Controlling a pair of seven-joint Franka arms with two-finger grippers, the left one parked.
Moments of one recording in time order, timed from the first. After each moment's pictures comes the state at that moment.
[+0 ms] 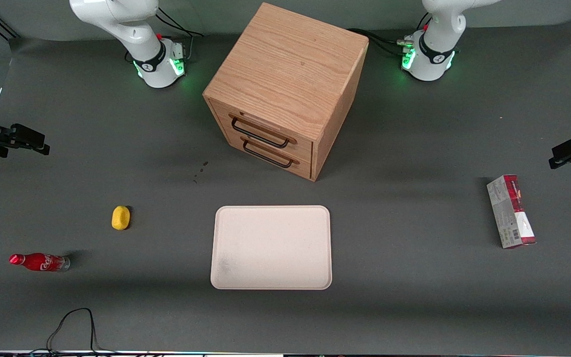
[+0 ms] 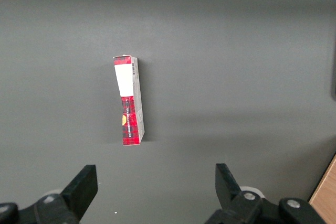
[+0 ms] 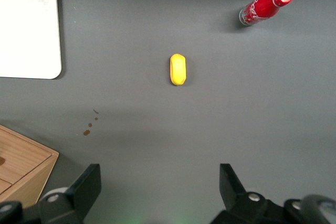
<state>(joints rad) 0.06 0.04 -0.13 -1.57 -0.01 1.54 -0.09</state>
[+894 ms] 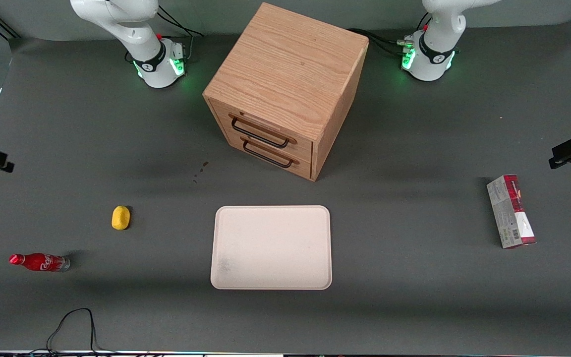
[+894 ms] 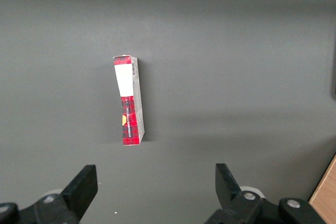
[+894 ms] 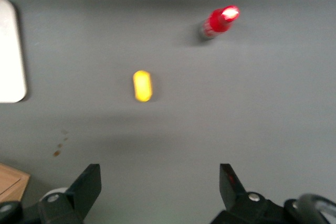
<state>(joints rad) -0.08 0.20 -0.17 -1.40 -0.01 1.57 -0.20</state>
